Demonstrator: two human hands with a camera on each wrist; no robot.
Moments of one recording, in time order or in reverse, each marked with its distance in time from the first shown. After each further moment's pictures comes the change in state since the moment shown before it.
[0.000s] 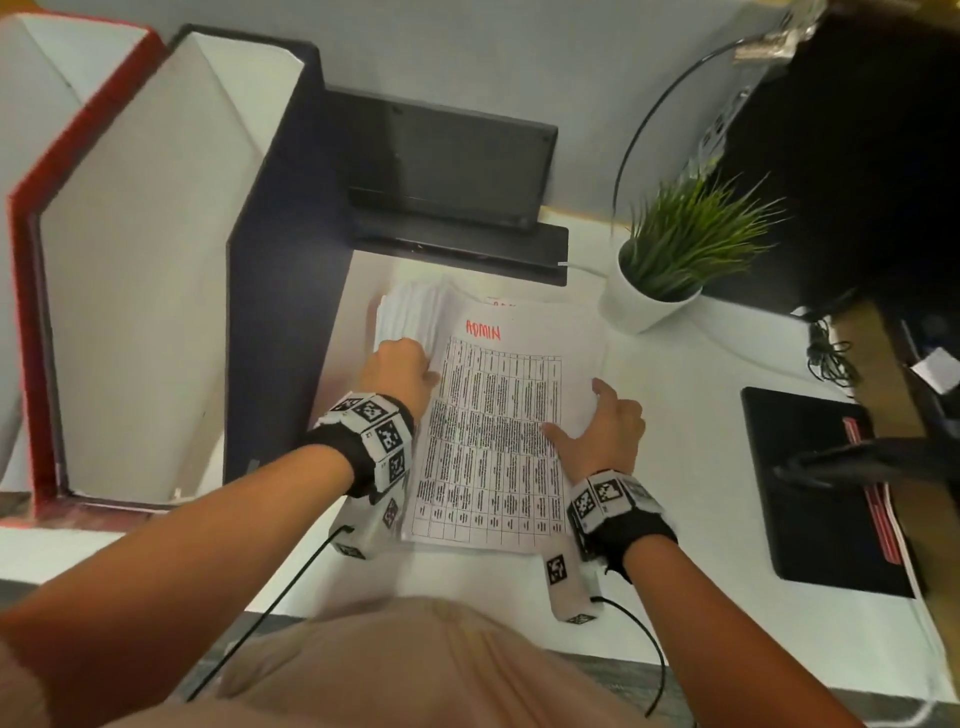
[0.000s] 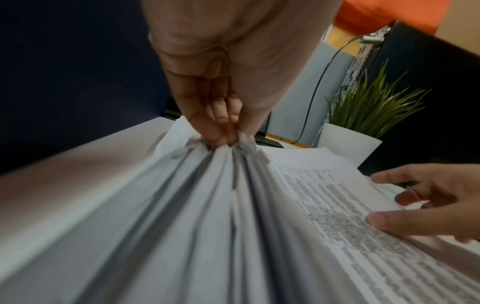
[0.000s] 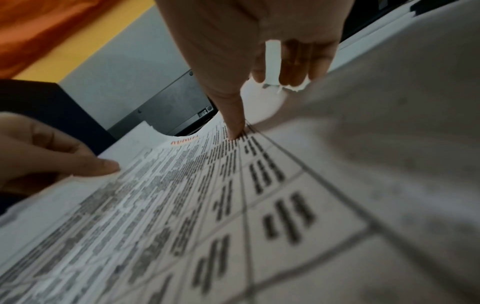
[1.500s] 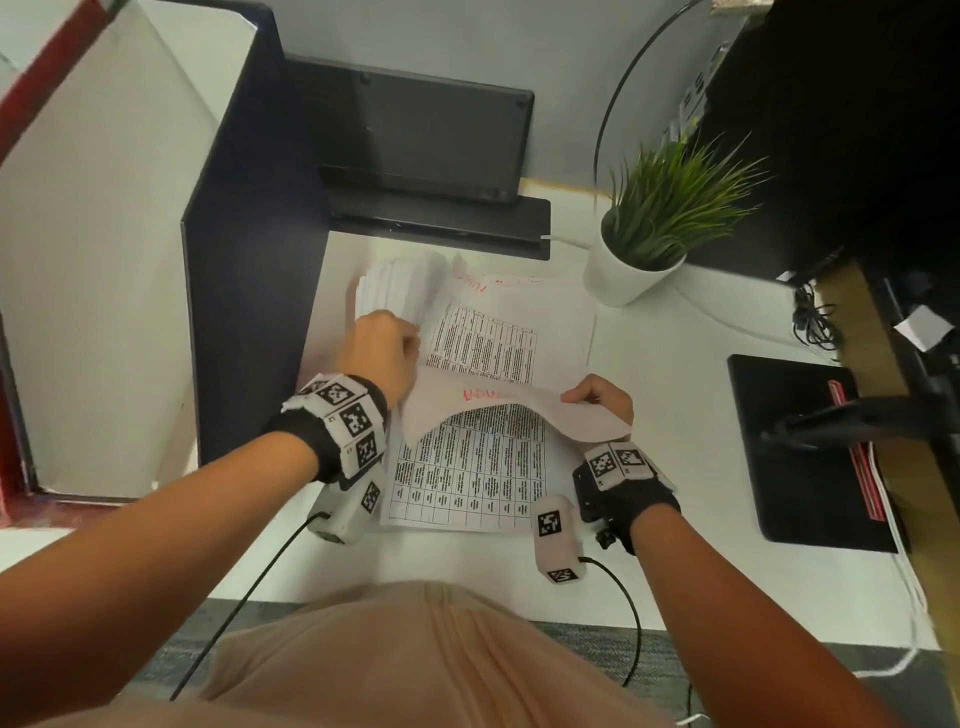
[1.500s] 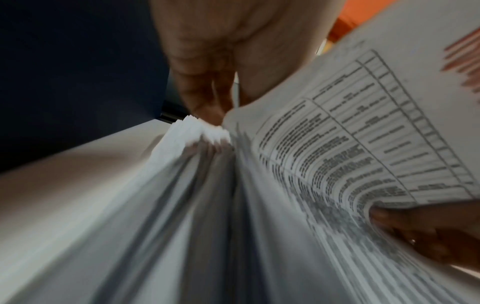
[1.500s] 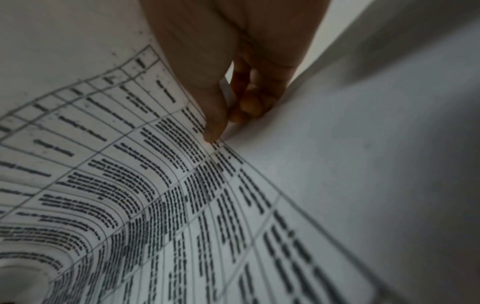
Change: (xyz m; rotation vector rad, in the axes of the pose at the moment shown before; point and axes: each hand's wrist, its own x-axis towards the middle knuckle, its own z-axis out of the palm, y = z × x) left_hand -0.004 0.000 -0.003 -0.070 0.129 0.156; right_hand 0.001 0.007 -0.019 0.784 -0.103 0.092
